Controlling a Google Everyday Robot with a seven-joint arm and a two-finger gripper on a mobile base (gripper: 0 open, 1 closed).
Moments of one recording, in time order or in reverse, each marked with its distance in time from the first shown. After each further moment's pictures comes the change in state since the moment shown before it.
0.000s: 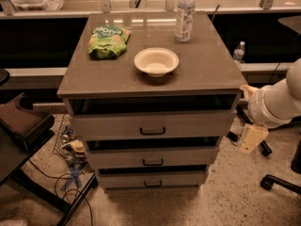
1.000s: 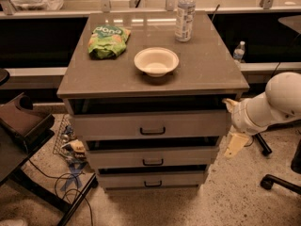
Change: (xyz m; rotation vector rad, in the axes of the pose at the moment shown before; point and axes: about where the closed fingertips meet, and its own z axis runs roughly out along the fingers) arm -0.007 0.012 0.086 -0.110 -0.137 0.002
